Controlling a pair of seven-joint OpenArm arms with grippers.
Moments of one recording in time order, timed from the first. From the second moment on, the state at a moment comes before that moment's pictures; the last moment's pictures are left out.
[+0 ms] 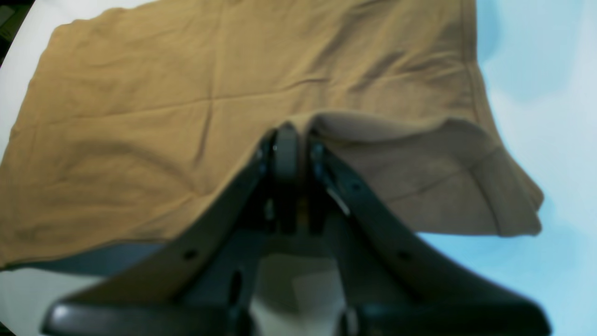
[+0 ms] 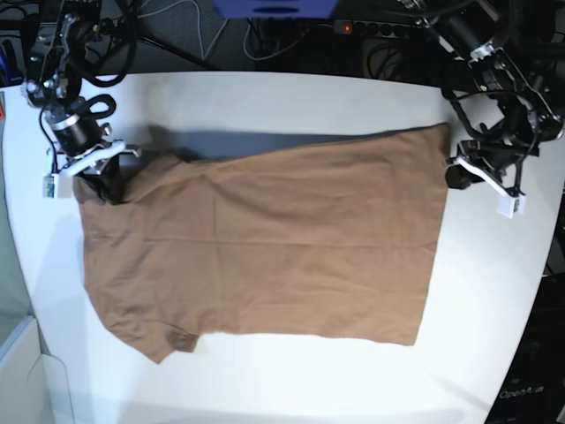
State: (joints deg) left arm 0.4 -1.6 -45.9 92.7 -31.7 -38.2 73.3; right arm -21.4 9.0 22.8 102.2 32.8 22.1 -30.2
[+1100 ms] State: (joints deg) left arm 6.7 -8.9 -44.0 79.7 -36.6 -39.8 70.0; right arm -21.3 10.0 20.1 102.2 32.8 22.0 -30.0
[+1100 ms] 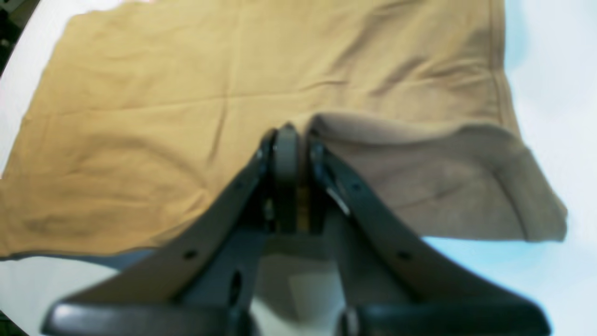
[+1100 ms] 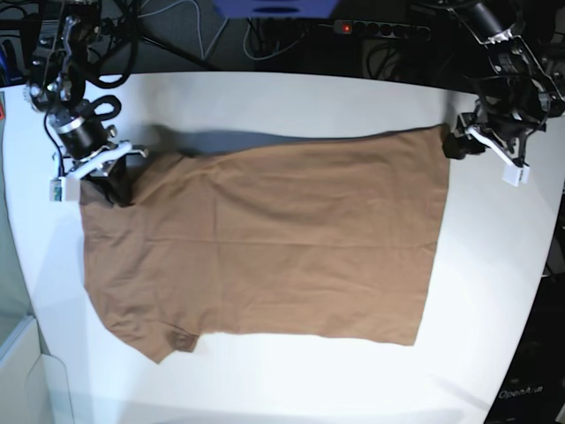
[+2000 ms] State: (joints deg) left arm 7.6 -9.0 -35.4 79.7 -38.3 -40.0 71.0; right arm -20.9 10.0 20.1 102.2 32.8 22.0 -30.2
